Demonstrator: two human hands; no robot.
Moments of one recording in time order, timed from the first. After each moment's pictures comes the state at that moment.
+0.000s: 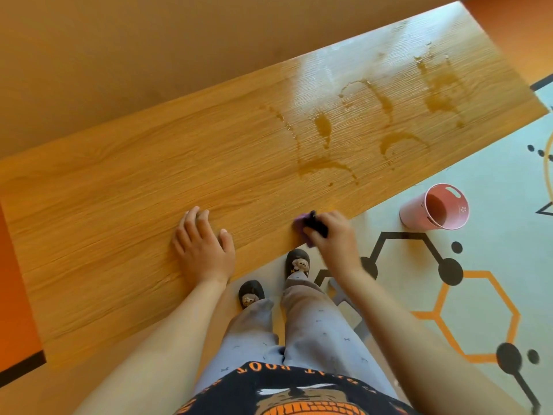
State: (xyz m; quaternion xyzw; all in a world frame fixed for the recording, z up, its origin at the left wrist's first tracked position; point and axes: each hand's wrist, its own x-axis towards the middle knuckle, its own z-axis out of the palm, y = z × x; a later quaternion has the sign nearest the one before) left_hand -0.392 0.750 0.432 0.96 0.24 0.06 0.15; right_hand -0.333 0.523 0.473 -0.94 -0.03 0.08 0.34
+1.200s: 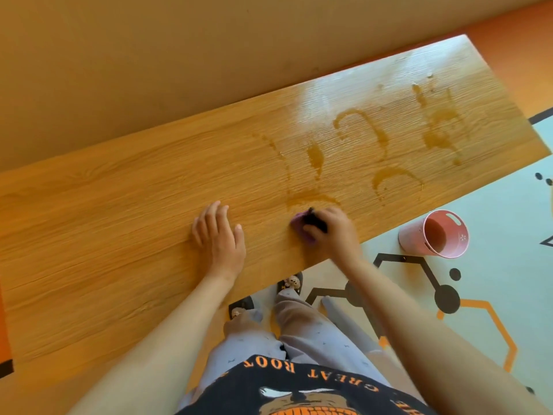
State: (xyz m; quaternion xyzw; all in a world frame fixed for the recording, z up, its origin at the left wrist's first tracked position) left_hand -0.313 0.709 0.442 0.95 0.20 0.06 0.22; right_hand -0.239 0.493 0.481 -0.94 -0.13 0.11 0.30
